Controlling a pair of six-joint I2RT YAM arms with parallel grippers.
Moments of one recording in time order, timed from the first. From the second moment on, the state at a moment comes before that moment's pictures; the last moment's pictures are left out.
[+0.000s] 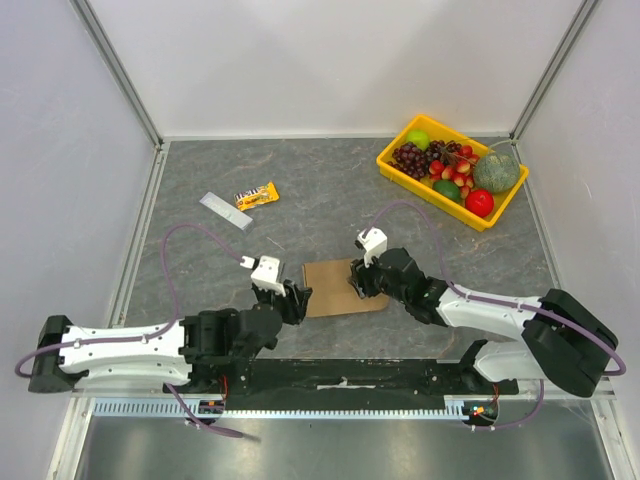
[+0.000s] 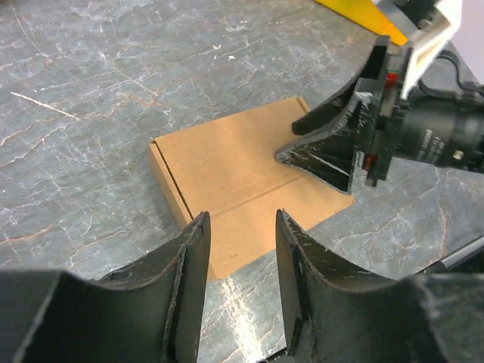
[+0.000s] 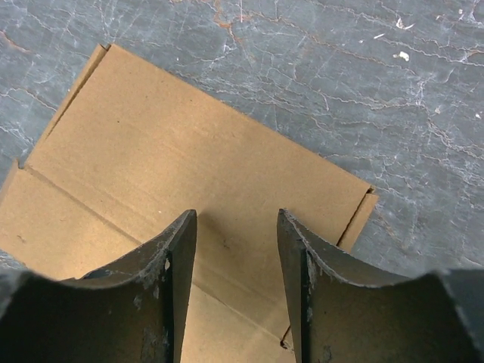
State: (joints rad) left arm -1.46 0.74 0.53 -0.22 -0.93 -0.69; right arm 0.84 1.29 0.48 0.29 0.10 0.18
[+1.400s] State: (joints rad) left arm -1.03 1.00 0.43 0.06 -0.27 -0.61; right arm 0.83 1.24 0.58 0.04 -0.06 0.32
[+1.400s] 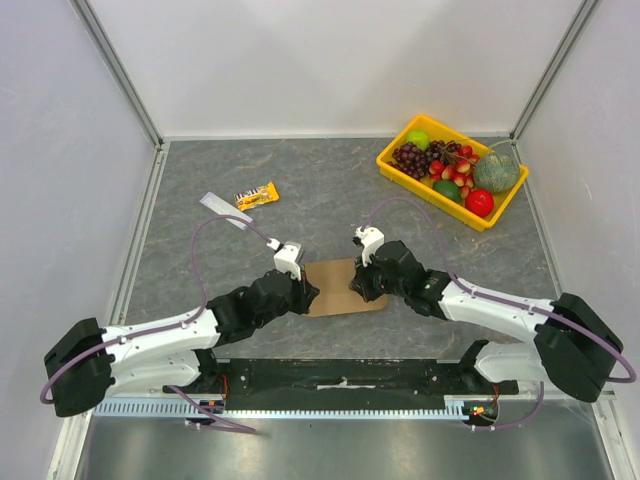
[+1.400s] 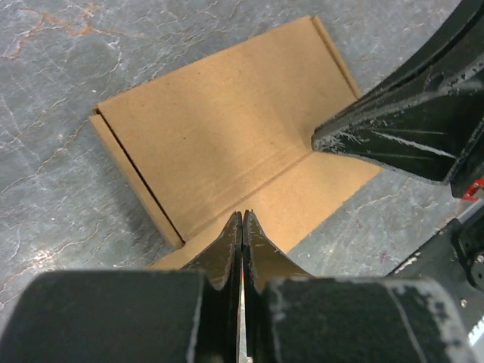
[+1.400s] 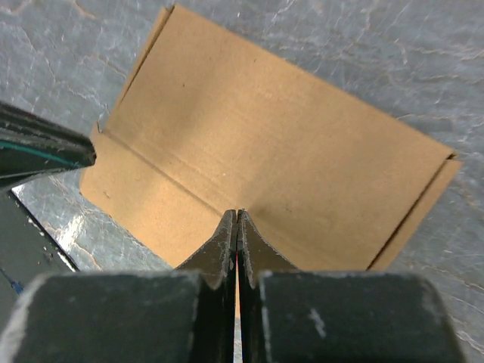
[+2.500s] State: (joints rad) left arm -1.03 0.77 0.45 -0.17 -0.39 -0.69; right arm 0.83 1.03 0.66 -0.35 0.19 0.41
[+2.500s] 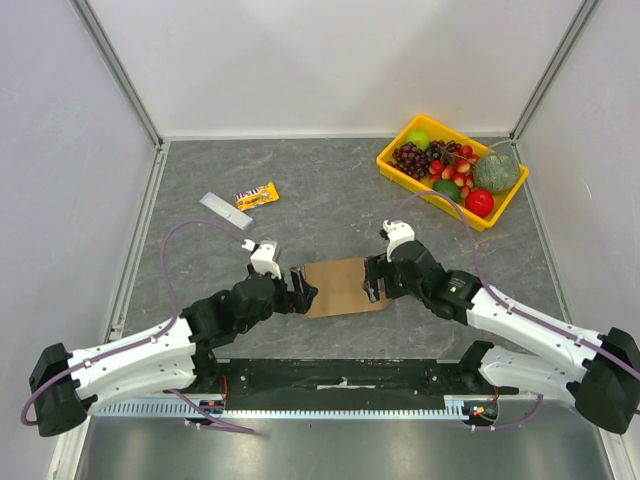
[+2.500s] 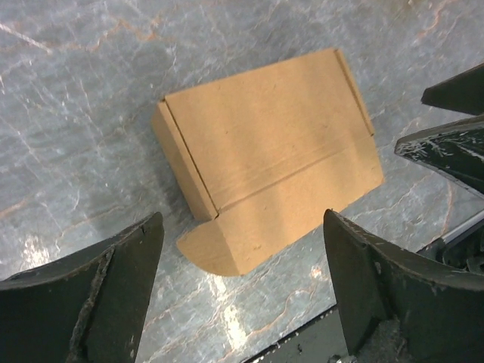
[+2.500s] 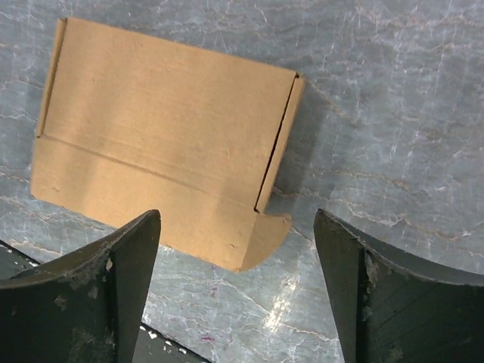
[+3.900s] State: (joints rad) left arm -1.05 1.06 0.43 -0.12 -0.28 -0.81; right arm 0.83 1.12 0.51 -0.22 0.07 0.53
